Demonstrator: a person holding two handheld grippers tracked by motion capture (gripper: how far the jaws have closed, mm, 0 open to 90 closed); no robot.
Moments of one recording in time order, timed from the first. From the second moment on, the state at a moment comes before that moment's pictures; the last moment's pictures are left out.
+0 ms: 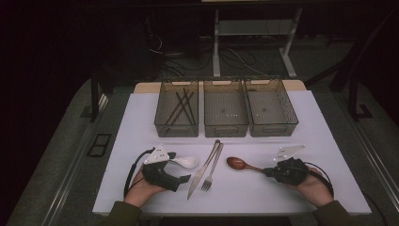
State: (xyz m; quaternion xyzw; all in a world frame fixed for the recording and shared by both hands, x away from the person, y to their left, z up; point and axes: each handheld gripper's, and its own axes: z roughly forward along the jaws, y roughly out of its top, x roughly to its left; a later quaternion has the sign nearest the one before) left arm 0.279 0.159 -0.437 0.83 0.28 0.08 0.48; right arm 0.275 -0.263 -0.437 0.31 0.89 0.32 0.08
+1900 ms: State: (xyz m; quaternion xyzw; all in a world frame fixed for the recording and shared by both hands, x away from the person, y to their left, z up) left arm 0.280 0.154 -0.437 0.83 0.27 0.08 0.47; right arm 0.331 -0.206 -0.433 0.30 0.87 0.39 0.01
